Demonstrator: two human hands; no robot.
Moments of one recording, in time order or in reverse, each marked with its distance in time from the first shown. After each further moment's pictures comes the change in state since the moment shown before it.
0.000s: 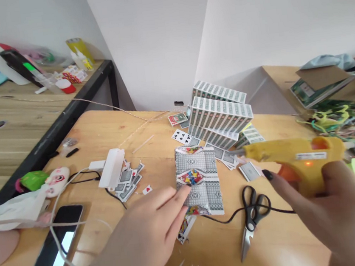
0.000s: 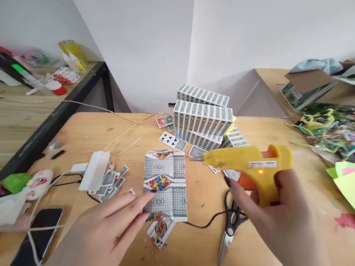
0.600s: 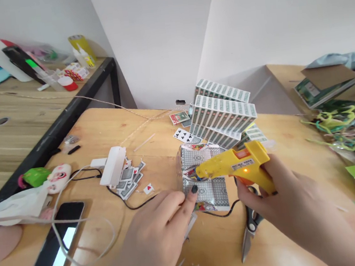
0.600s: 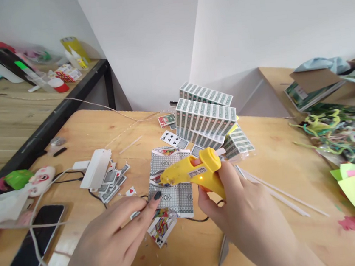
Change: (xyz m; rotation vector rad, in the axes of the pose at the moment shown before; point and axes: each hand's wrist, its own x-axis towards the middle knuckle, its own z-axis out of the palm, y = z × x) left_hand 0.002 0.012 0.013 0.110 0.154 0.039; right_hand 0.005 -0.026 0.020 -0.207 -0.184 -0.687
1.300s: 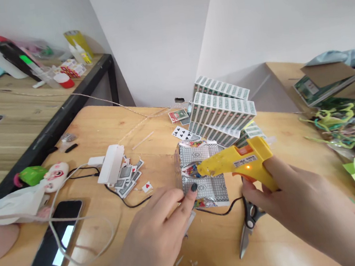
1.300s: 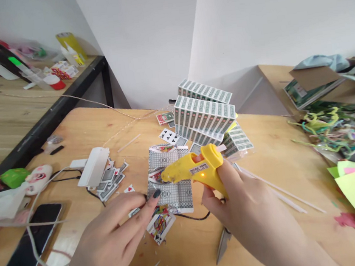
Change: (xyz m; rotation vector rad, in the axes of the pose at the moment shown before) left_hand -0.005 0.001 0.005 -0.104 -0.036 -0.061; right_hand 0.002 0.006 -0.008 -0.121 0.015 -0.131
